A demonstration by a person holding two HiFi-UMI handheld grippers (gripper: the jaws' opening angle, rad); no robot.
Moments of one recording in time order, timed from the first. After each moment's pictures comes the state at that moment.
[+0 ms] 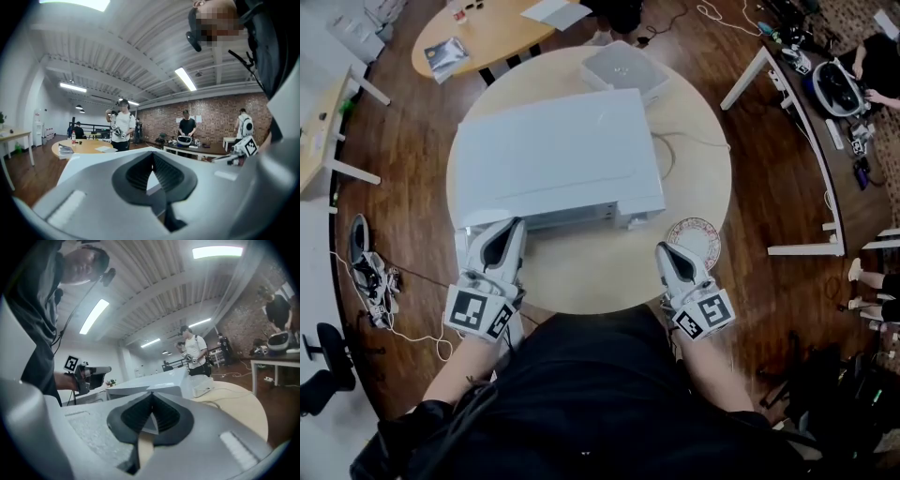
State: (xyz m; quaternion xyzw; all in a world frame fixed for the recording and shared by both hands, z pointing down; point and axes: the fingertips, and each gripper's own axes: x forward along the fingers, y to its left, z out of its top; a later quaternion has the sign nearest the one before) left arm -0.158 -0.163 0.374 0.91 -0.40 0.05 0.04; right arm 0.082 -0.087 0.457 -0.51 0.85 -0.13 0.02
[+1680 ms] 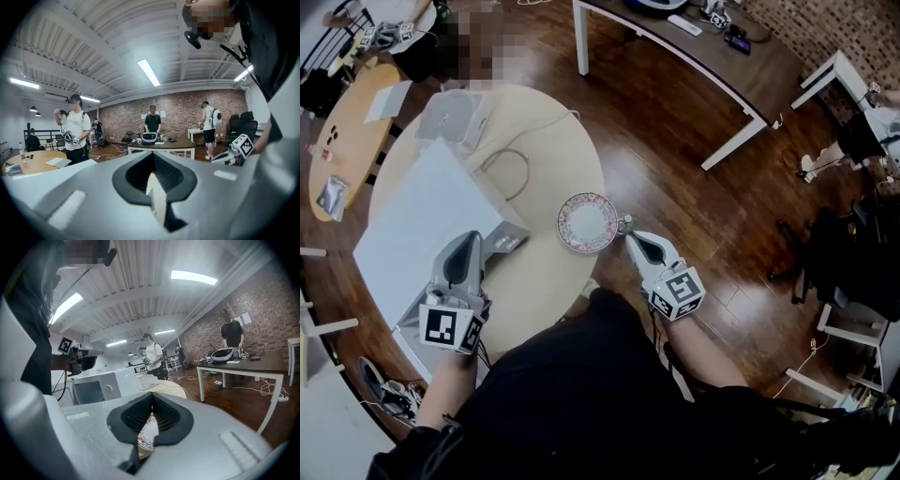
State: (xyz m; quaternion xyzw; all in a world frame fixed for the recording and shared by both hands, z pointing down) left arm 0.055 -0.141 0.367 0.98 -0.18 0.08 -0.01; right arm 0.250 0.032 0.518 -0.70 0.70 -0.15 0.01
